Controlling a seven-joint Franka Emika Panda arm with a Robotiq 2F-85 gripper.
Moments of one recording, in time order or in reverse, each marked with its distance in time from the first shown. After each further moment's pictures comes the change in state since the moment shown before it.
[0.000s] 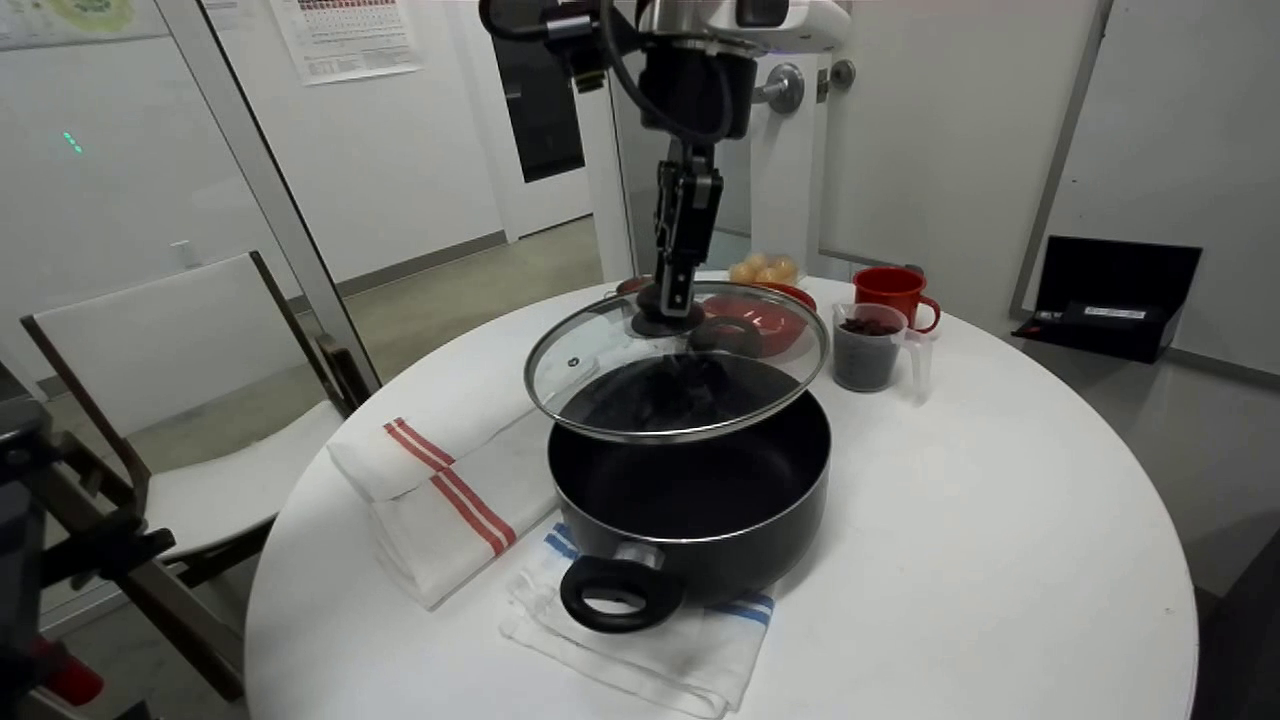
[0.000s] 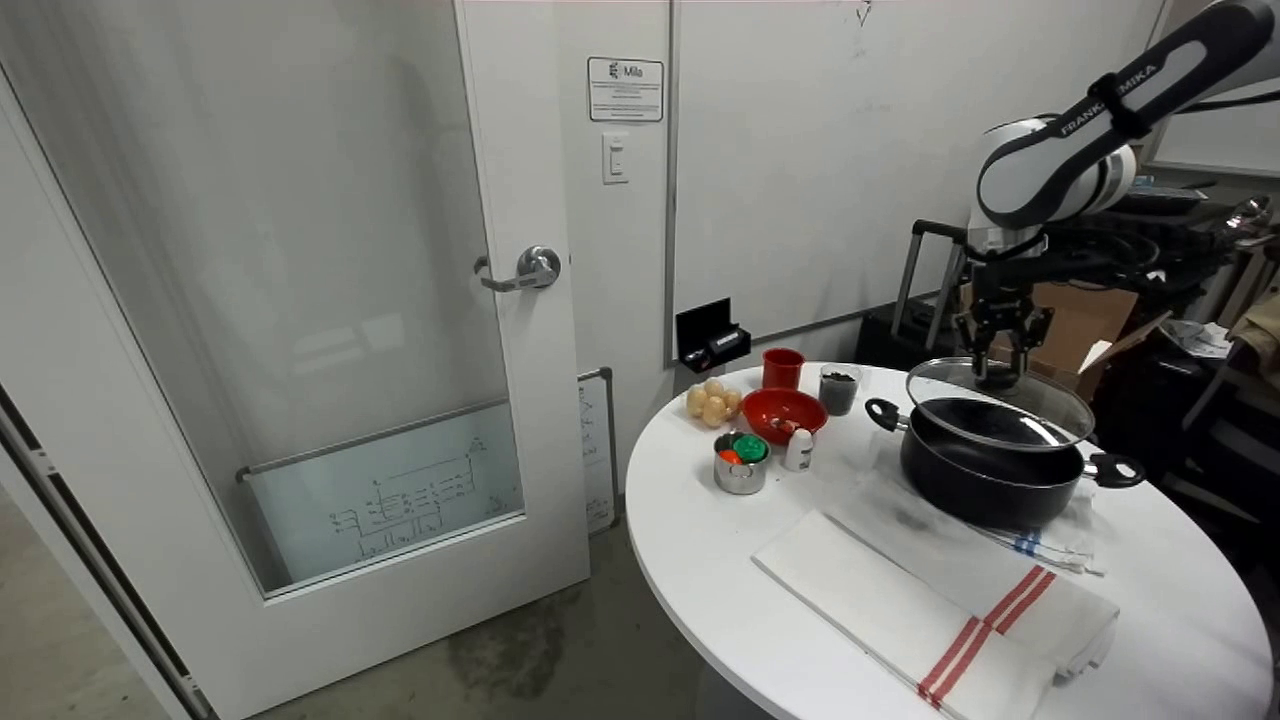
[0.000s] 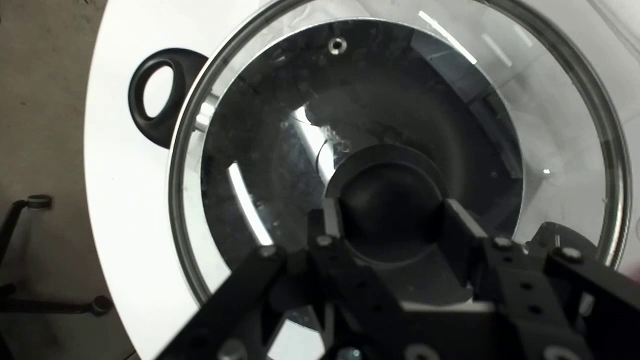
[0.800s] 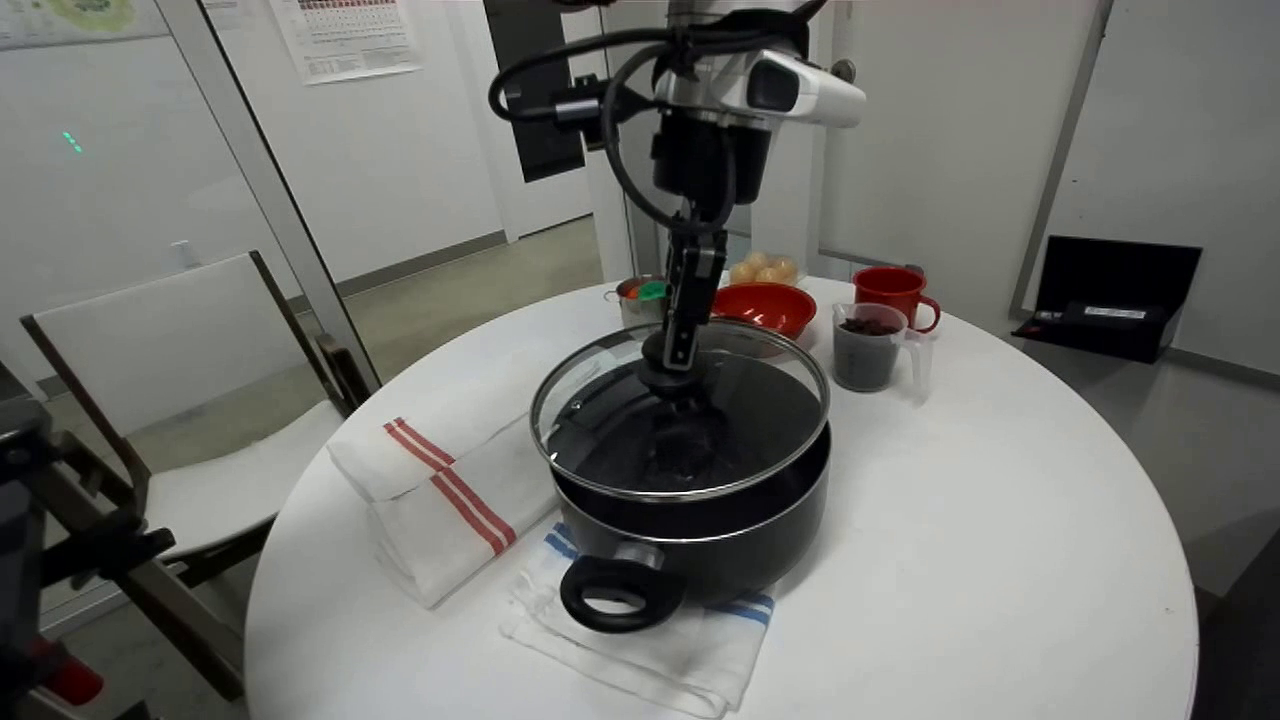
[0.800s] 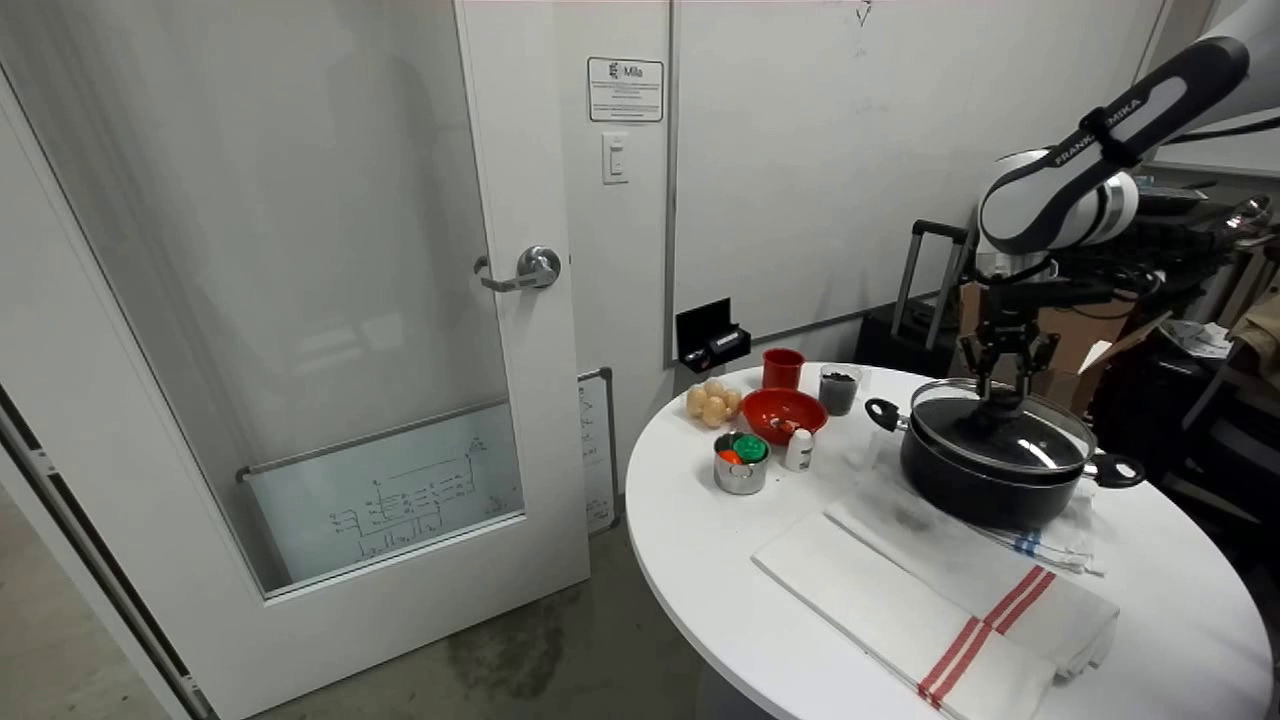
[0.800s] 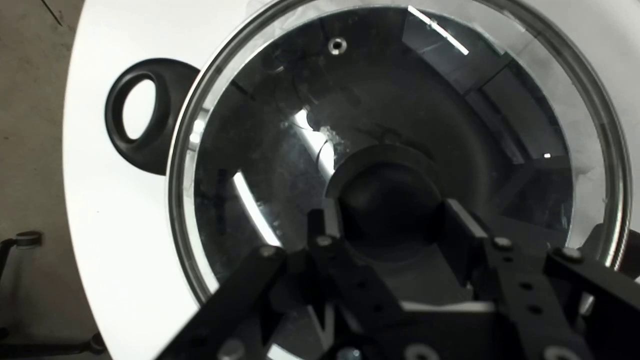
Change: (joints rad) arm -0.033 0.059 0.000 -0.007 0.063 0.055 0.001
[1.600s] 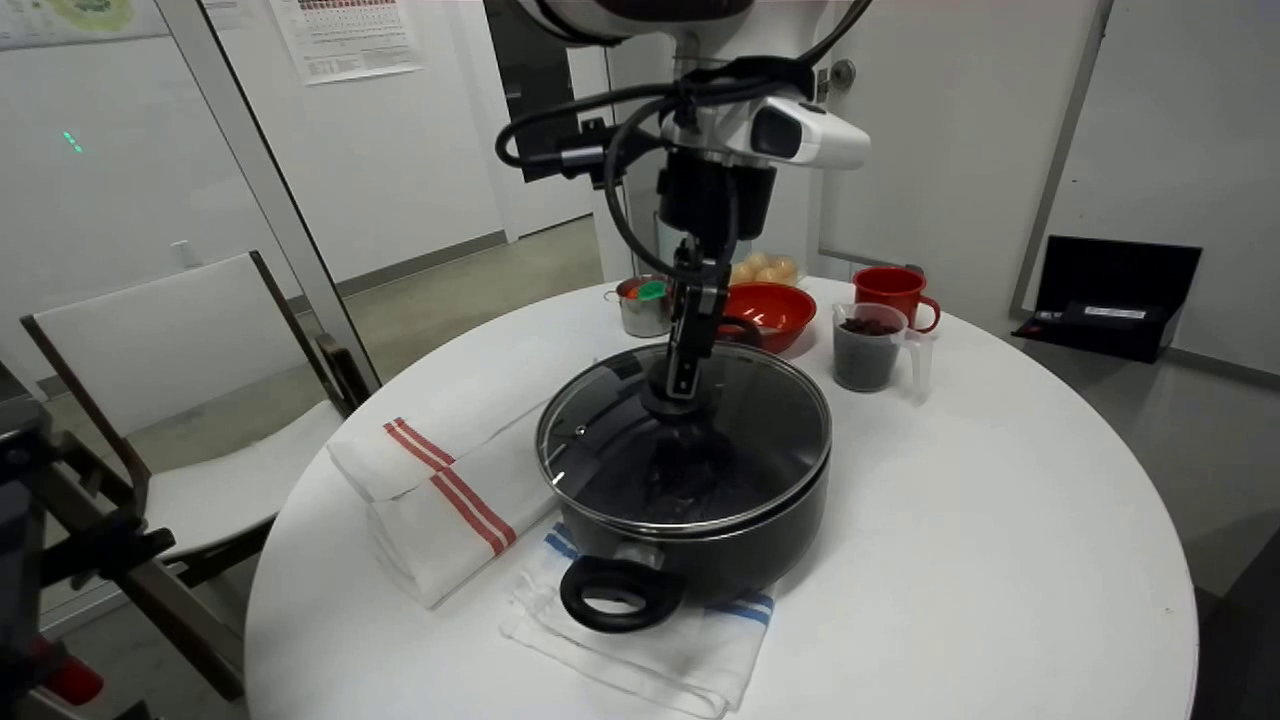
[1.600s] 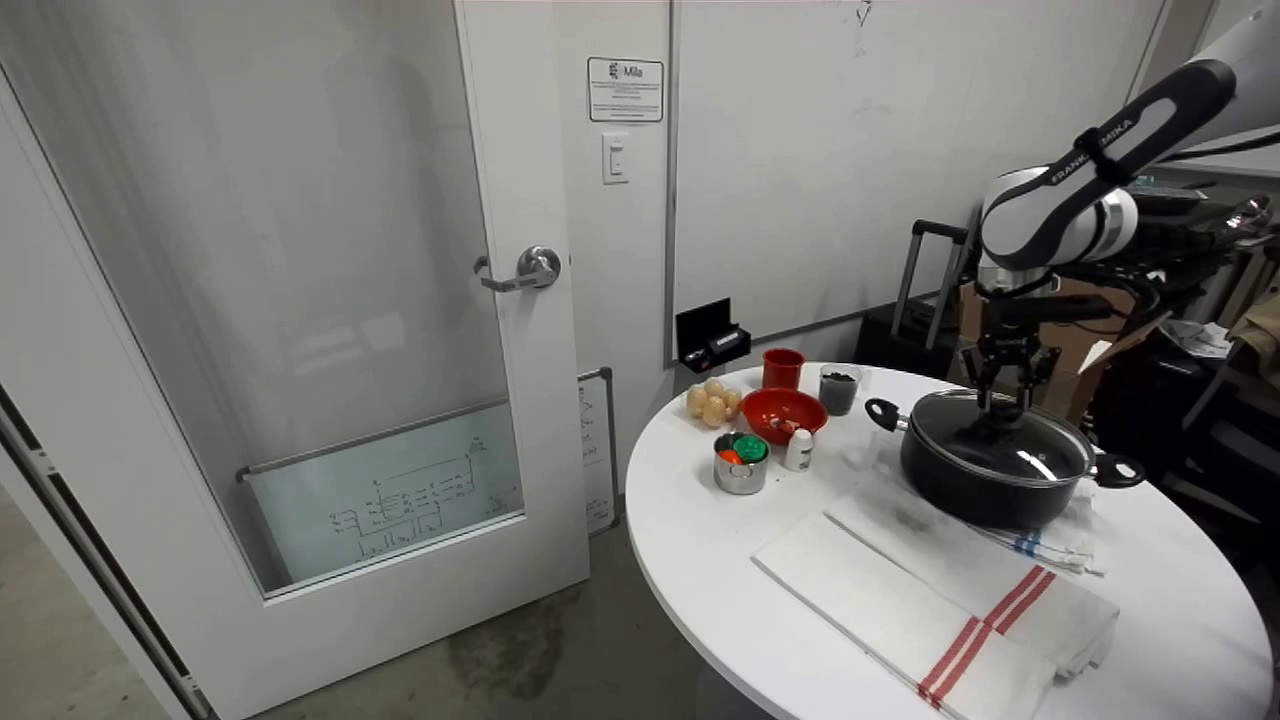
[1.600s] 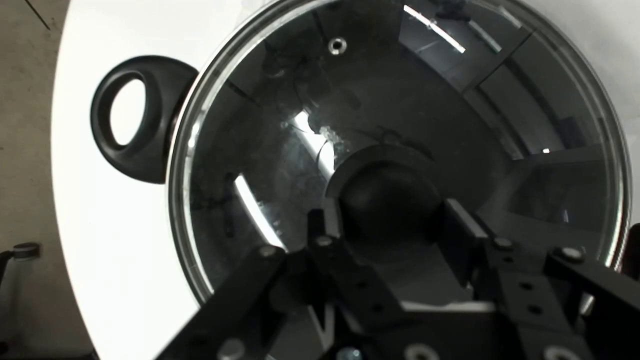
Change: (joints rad) arm -0.013 0.037 0.000 0.002 0.019 0.033 0.000
